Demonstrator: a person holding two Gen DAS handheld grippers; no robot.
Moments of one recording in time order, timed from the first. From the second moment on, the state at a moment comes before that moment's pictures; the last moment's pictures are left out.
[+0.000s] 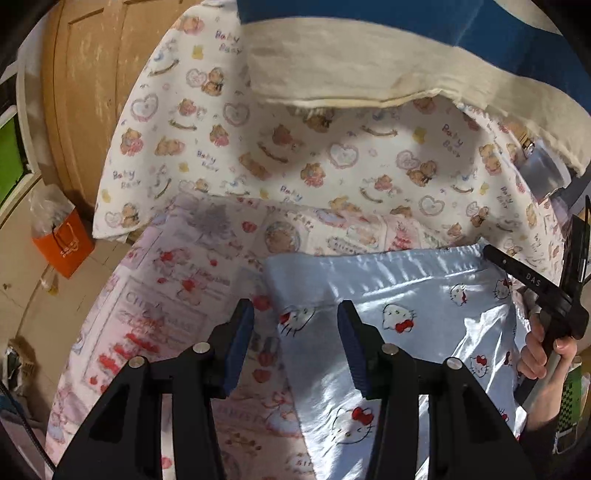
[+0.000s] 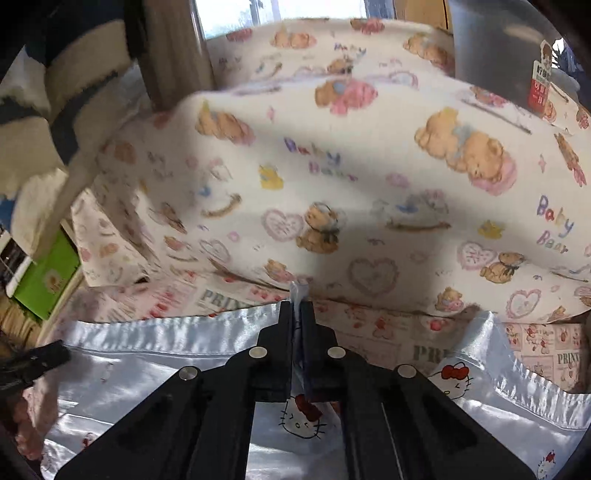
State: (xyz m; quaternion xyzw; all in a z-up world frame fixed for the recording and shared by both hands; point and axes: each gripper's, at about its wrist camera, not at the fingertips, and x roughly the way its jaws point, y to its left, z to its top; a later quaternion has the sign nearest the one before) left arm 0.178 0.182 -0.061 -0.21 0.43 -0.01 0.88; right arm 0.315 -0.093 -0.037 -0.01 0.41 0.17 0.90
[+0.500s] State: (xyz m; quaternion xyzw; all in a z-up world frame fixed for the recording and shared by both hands) left arm 0.216 0.193 -0.033 -0.14 0.42 0.06 0.90; right arm 0.318 -0.079 -0.019 0.00 0.42 0.17 0.89
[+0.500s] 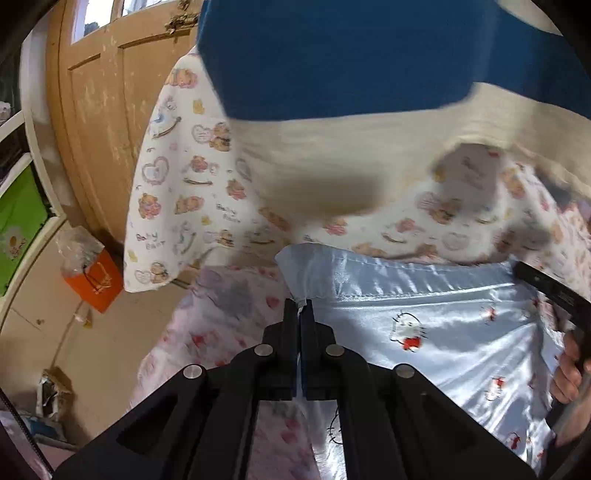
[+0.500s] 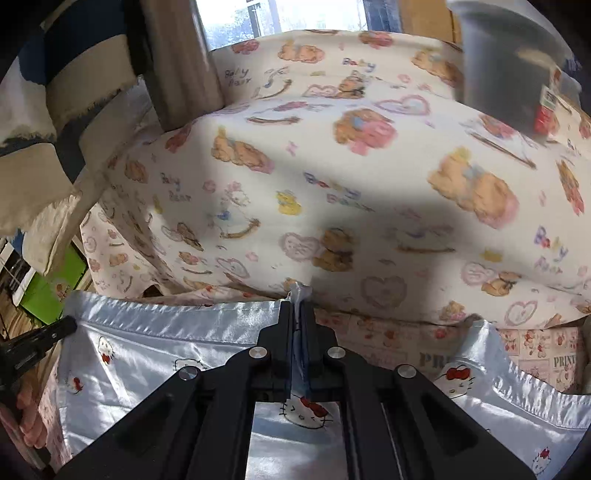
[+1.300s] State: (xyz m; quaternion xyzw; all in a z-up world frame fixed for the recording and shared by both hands) left arm 0.176 0.120 0.016 -0.04 0.34 0.01 0.94; right arm 0.222 -0.224 0.040 -0.02 0.30 0.04 0.95
